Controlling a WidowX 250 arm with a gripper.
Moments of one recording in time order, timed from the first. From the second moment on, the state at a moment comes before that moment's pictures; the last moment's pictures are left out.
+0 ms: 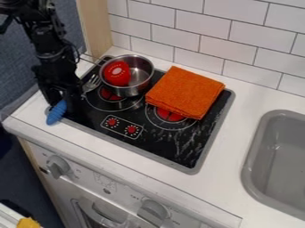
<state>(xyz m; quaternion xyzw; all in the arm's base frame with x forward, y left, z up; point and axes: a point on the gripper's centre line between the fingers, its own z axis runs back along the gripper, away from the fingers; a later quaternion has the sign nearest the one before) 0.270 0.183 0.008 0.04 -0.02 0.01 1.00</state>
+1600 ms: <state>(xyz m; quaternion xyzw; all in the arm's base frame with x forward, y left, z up) 0.327 0.027 0.080 -0.02 -0.03 0.03 1.00</state>
